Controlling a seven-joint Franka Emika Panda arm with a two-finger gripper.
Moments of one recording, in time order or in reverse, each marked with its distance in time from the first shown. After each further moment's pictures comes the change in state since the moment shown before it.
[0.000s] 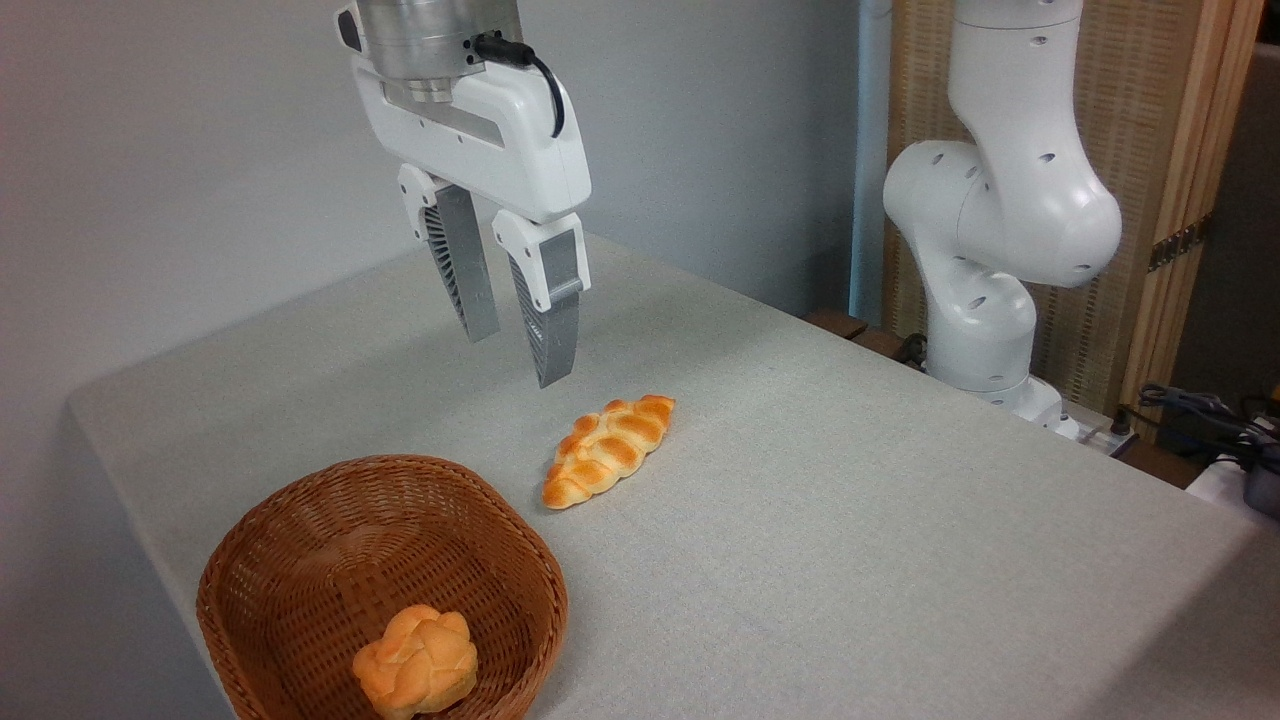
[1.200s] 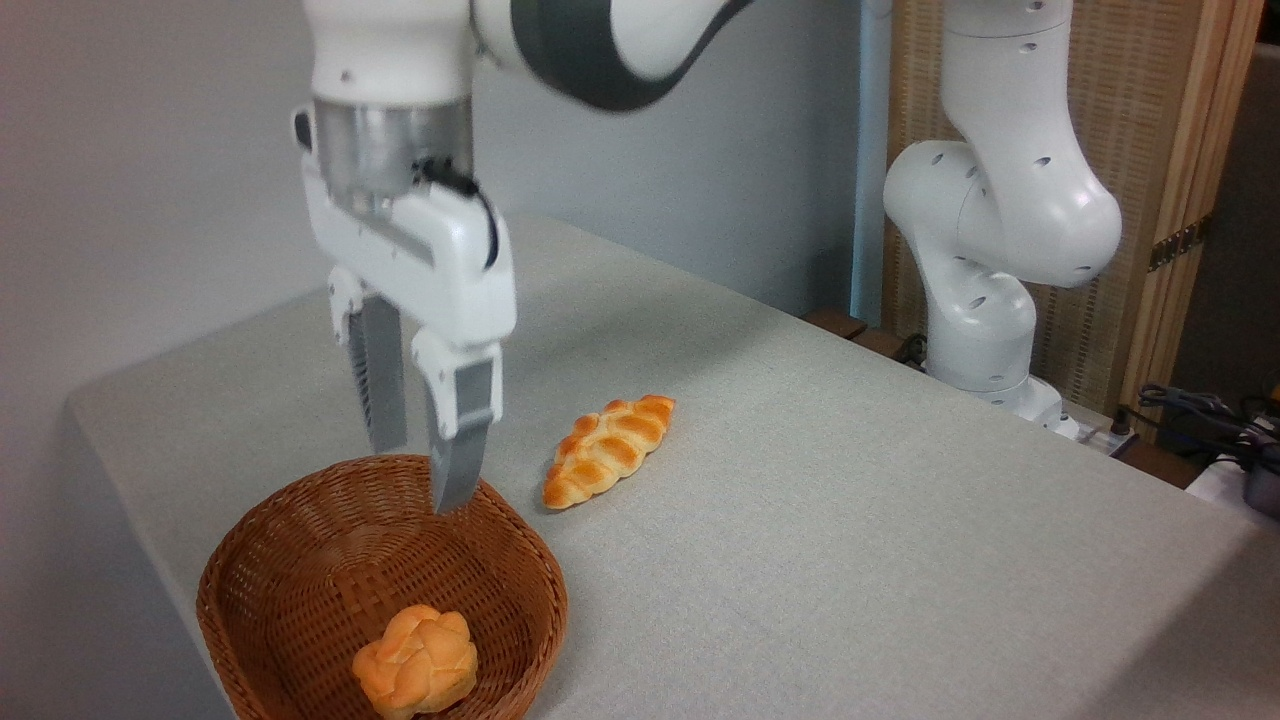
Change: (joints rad) arm 0.001 0.088 0.004 -0.098 0.000 0.396 0.022
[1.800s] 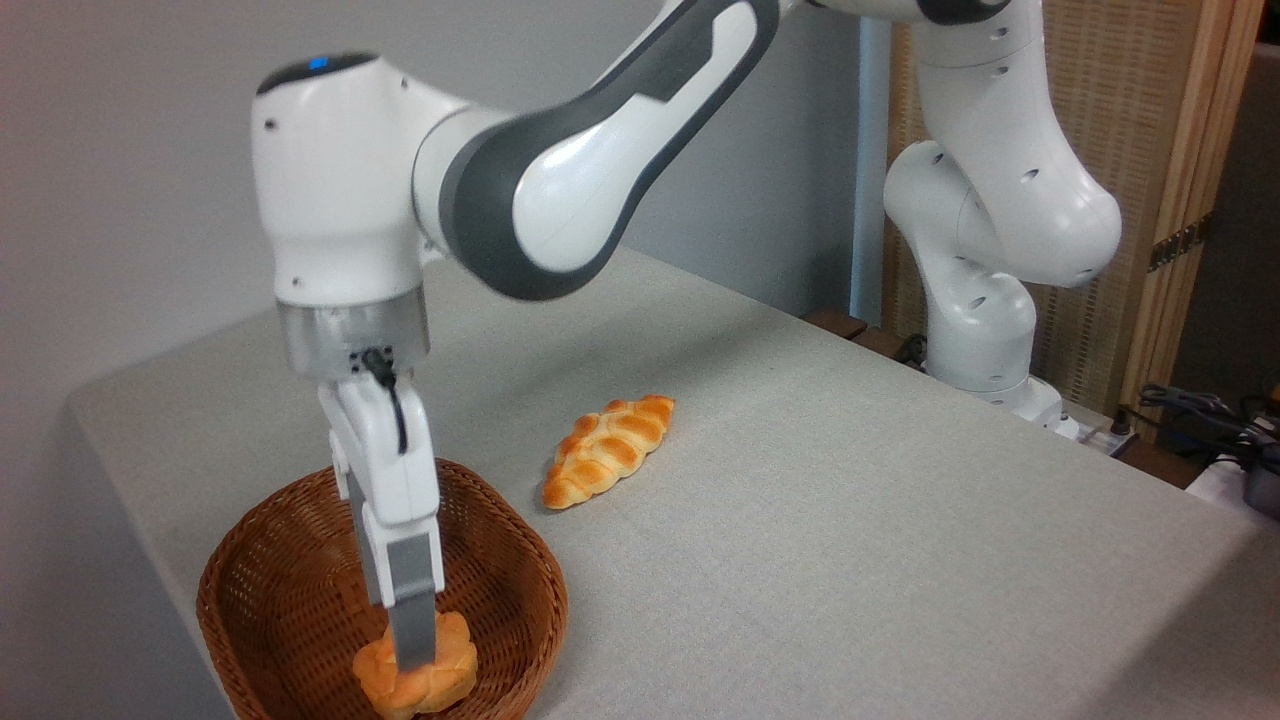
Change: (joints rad) arm -0.003 0.200 -0.023 -0.002 0.152 0.185 0.116
